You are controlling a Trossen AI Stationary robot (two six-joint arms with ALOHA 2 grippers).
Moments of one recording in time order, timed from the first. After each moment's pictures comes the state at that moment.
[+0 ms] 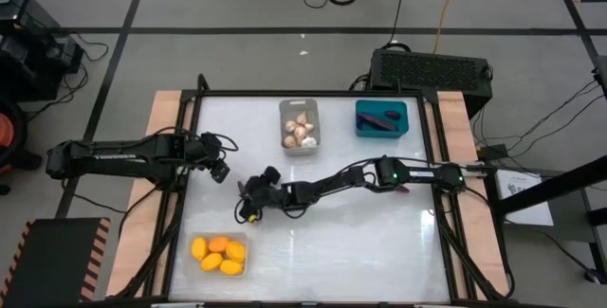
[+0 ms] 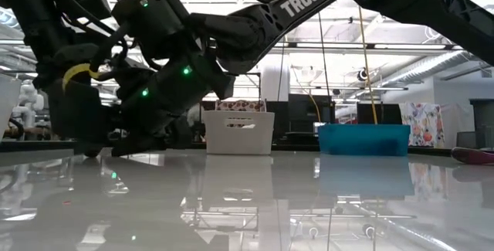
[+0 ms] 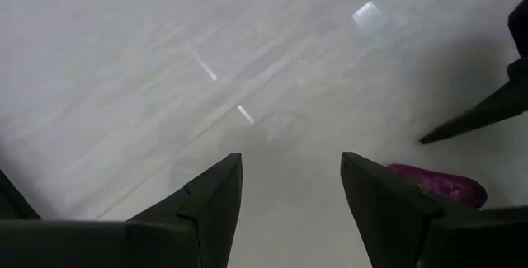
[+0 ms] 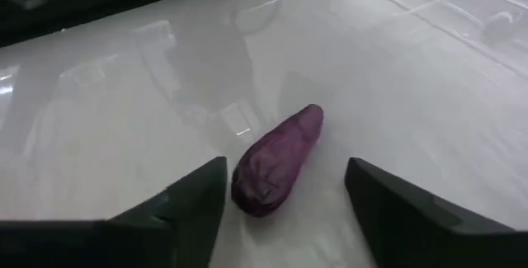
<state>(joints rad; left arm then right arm) 0.17 0.73 0.48 -0.87 -0.18 -0.68 0.13 2.64 2.01 0.04 0.44 0.46</state>
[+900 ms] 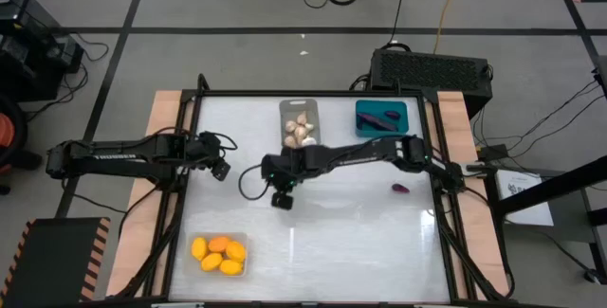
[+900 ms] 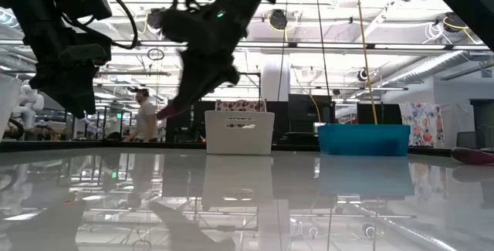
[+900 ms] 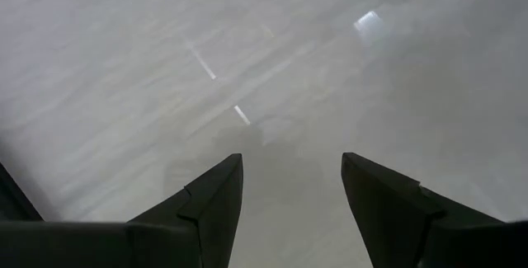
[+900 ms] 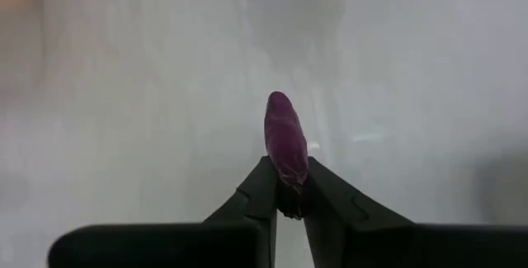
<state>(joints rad) 0.17 0.73 0.48 -0.87 -0.19 -0.74 0.05 2.30 2.00 -0.74 0.04 0.22</state>
